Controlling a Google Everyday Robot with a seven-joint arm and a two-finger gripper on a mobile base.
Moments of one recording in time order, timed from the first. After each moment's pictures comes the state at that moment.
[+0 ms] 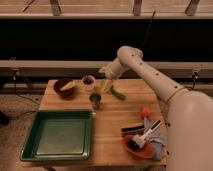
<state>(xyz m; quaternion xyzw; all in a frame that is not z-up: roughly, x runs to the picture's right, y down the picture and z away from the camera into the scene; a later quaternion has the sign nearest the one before) -0.017 -0.036 0.857 -0.24 -0.30 0.03 0.92</state>
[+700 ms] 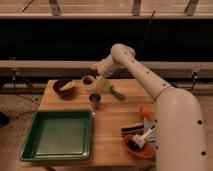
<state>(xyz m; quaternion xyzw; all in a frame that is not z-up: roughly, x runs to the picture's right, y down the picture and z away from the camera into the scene) -0.079 -0.059 0.866 -0.23 -0.34 0.03 0.91</state>
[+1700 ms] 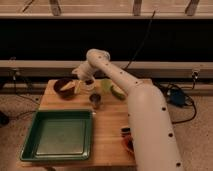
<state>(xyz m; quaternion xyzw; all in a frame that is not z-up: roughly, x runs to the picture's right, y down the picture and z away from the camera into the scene) -0.190 -0.035 0.904 -0.25 -0.35 -0.02 0.90</state>
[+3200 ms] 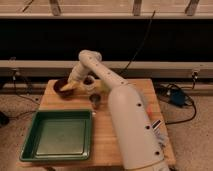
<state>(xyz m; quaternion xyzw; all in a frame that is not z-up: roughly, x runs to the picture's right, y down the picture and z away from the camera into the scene) -0.219 -0.023 0.937 -0.27 -0.34 -0.06 0.90</state>
